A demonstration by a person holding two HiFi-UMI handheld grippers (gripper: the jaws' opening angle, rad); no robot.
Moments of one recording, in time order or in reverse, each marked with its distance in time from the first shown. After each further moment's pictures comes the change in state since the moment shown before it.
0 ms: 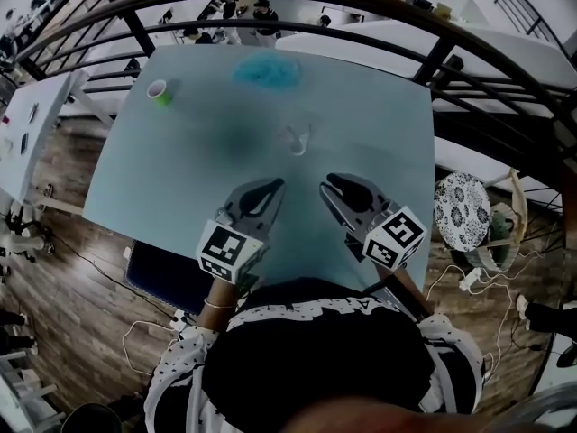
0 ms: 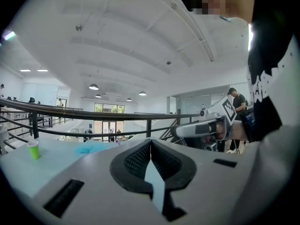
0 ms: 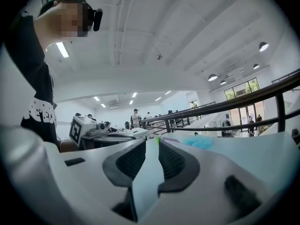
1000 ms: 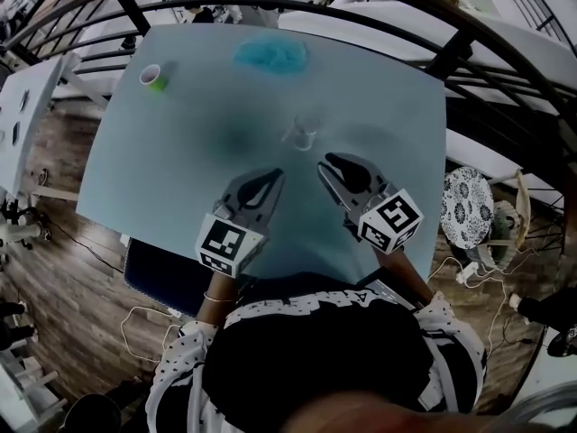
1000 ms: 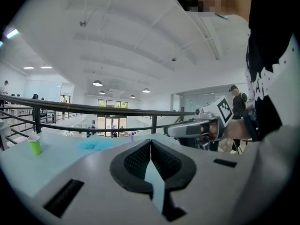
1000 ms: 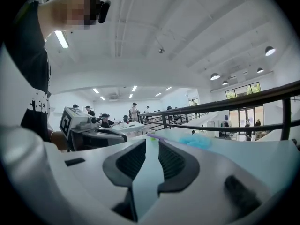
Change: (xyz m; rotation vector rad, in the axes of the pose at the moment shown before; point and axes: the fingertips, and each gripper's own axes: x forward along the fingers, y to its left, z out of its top) left arm 0.029 0.051 -0.022 -0.032 0.041 0.033; right arm 0.061 -0.054 -0.013 -0.065 0.070 -0.018
